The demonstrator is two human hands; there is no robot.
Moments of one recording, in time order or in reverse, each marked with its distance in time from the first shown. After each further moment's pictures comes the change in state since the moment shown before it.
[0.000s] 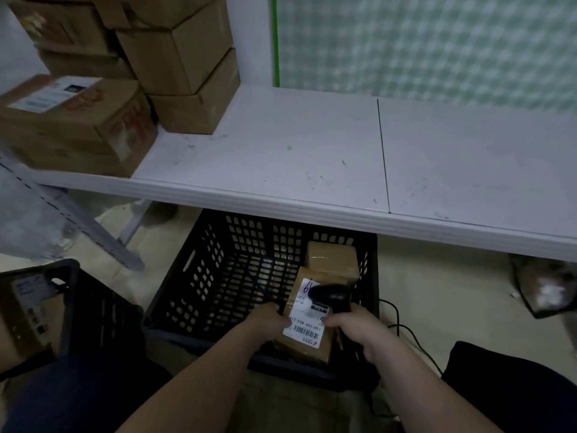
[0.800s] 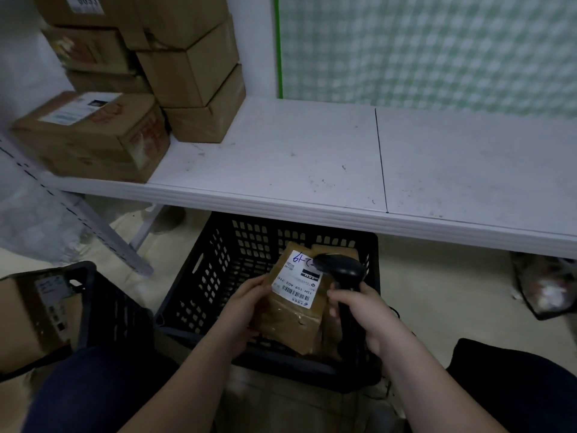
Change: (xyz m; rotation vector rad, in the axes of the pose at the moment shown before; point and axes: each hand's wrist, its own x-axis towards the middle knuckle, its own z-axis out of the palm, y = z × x) left_hand -0.070 -0.007 -0.033 -0.846 0.136 0.149; right_hand -0.040 -0.019 0.004 0.353 -0.003 -0.229
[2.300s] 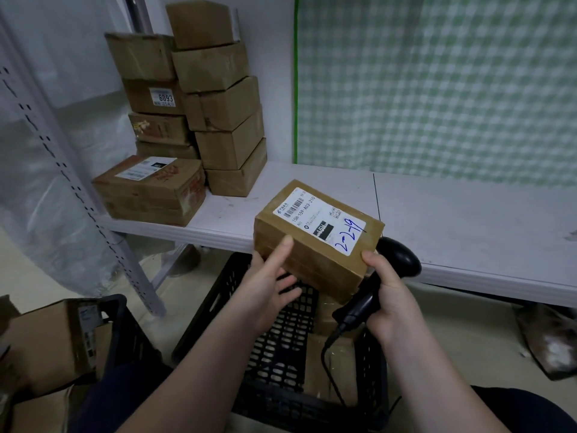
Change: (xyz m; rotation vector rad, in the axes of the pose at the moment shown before) left_hand -0.081 0.104 0.019 -0.281 -0.192 0.243; right_hand -0.087 -0.087 0.032 0.543 -0.036 -0.300
